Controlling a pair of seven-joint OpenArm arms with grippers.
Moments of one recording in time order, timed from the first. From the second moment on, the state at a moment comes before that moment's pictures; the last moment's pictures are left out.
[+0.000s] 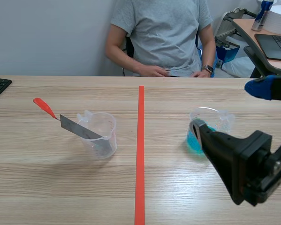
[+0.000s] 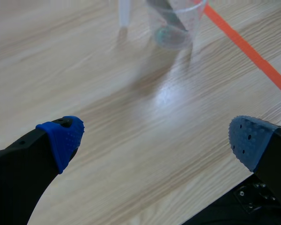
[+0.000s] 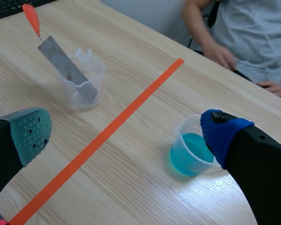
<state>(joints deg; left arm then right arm) 66.4 -48.4 -21.6 108.7 -29.6 -23.0 -13.8 -50.1 27.8 13.0 134.6 17.8 24.1 -4.8</state>
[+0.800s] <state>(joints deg) 52.6 -52.1 -28.8 123.8 -44.3 -23.1 5.8 -49.5 27.8 15.0 134.6 19.7 23.7 -5.1</state>
